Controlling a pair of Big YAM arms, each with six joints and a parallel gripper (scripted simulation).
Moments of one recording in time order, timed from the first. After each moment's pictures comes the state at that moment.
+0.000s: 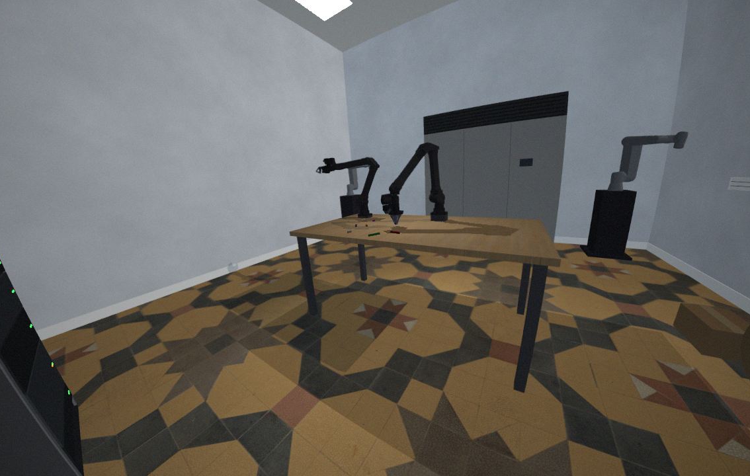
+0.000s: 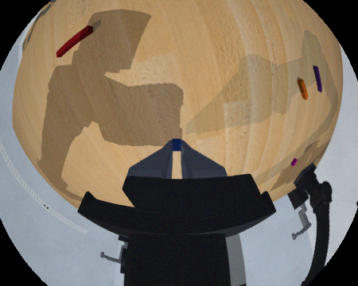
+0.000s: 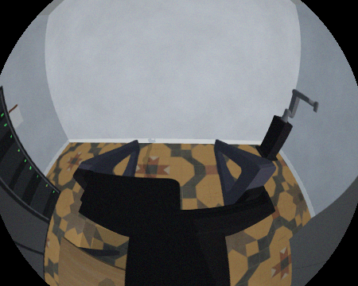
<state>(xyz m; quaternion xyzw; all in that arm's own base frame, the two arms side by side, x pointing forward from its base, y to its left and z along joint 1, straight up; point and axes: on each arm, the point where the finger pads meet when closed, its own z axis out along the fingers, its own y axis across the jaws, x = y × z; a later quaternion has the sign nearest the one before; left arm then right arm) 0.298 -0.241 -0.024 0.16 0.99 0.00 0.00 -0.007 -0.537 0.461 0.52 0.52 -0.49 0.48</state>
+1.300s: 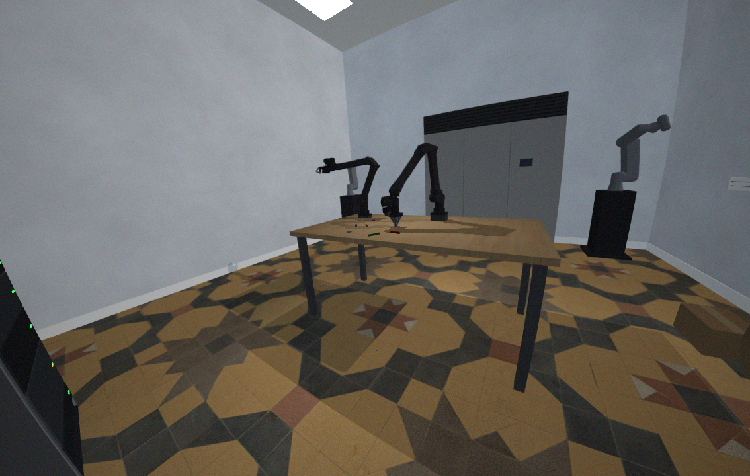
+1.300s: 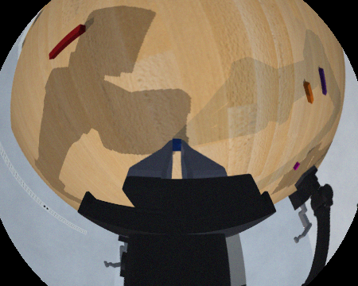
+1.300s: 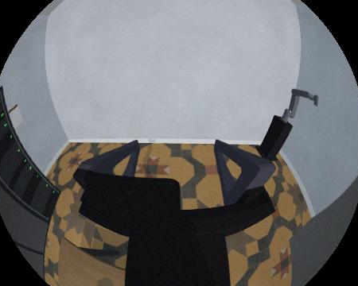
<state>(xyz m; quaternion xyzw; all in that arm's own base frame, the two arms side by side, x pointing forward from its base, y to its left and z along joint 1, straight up) 0.299 -0.241 -0.039 0.16 0.99 0.00 0.00 -0.007 -0.537 0.461 0.52 0.52 -0.49 0.48</state>
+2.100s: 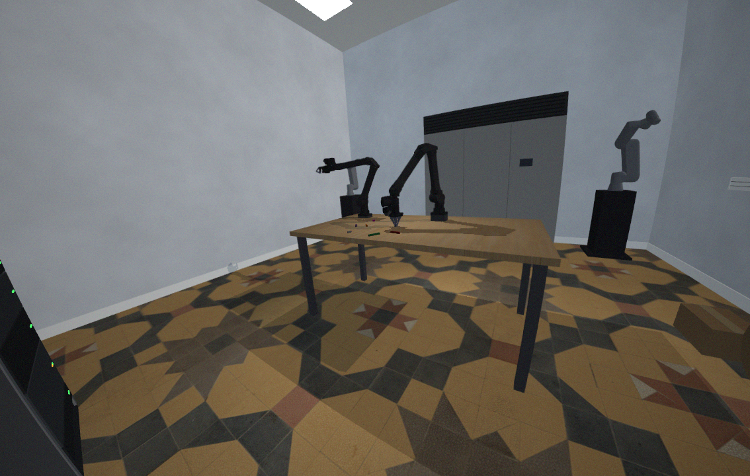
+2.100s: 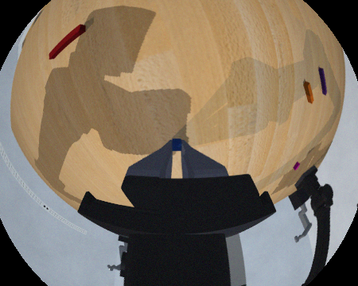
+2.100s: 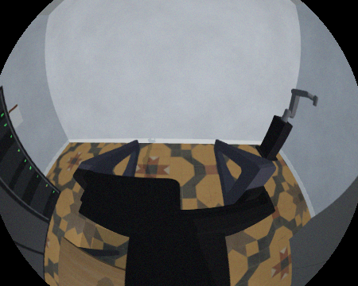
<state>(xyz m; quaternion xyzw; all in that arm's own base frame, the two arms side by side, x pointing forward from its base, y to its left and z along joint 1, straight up) 0.299 -0.241 -0.039 0.16 0.99 0.00 0.00 -0.007 -0.537 0.461 0.52 0.52 -0.49 0.48</state>
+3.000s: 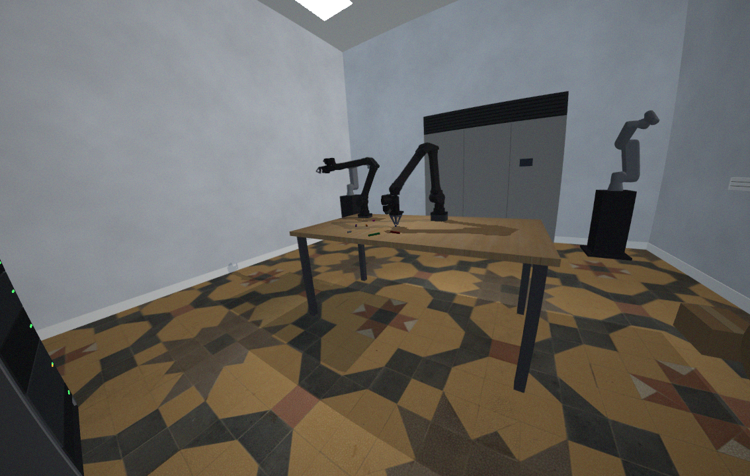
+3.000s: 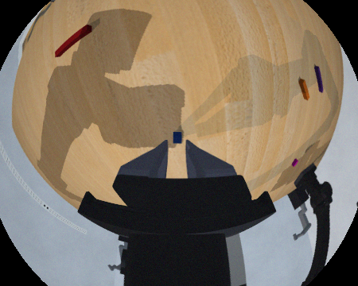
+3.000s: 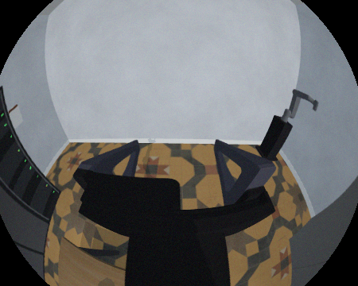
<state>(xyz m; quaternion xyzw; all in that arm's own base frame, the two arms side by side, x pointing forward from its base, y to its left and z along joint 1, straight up) 0.297 -0.240 -0.027 0.16 0.99 0.00 0.00 -0.007 -0.537 0.461 0.52 0.52 -0.49 0.48</state>
